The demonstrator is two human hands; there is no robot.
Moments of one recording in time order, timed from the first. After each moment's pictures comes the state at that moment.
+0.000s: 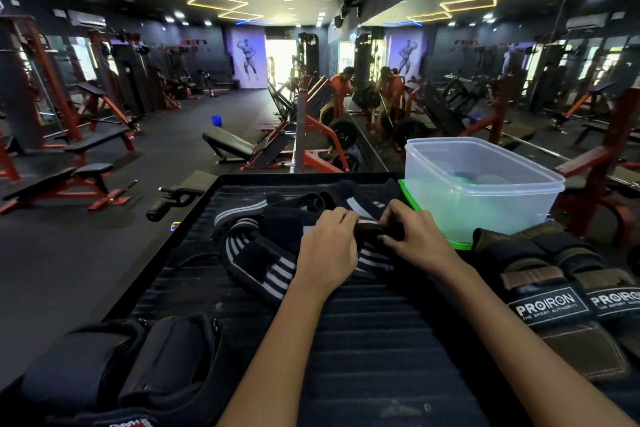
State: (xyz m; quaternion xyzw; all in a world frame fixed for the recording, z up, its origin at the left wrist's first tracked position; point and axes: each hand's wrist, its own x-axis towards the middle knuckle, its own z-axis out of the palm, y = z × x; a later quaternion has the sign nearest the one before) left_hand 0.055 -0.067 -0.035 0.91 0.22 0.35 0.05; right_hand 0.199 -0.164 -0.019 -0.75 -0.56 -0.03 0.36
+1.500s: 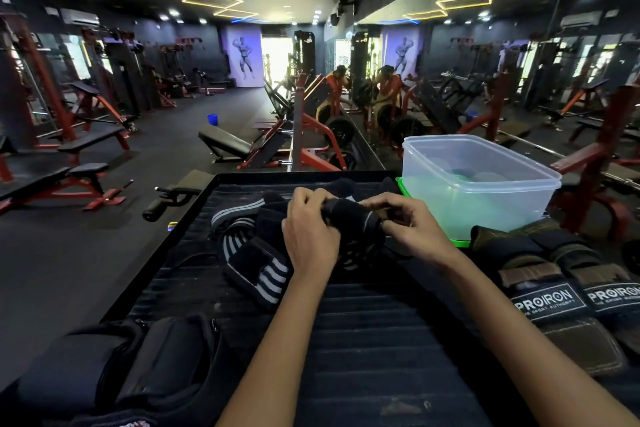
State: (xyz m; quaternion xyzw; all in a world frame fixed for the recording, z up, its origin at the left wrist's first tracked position) left_hand 0.053 -0.066 -0.019 0.77 0.35 0.51 0.19; right_hand 0.188 -0.162 -0.010 -0.59 -0.58 0.14 0.55
